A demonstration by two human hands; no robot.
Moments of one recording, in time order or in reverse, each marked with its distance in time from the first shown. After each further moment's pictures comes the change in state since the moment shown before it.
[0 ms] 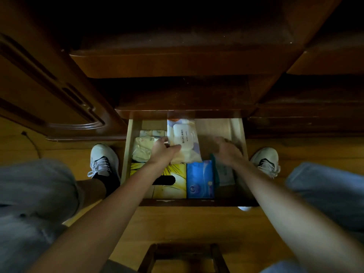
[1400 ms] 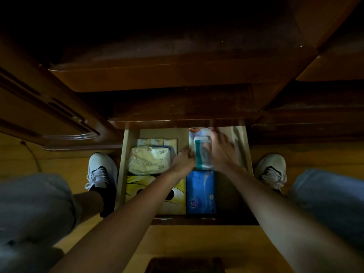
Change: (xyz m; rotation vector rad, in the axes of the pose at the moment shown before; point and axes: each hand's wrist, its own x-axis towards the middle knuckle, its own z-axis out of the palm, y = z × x) left_hand 0.047 -0.015 0.063 0.537 -0.236 0.053; right_hand 0.033 -0.018 0.010 -0.055 0.361 -0.196
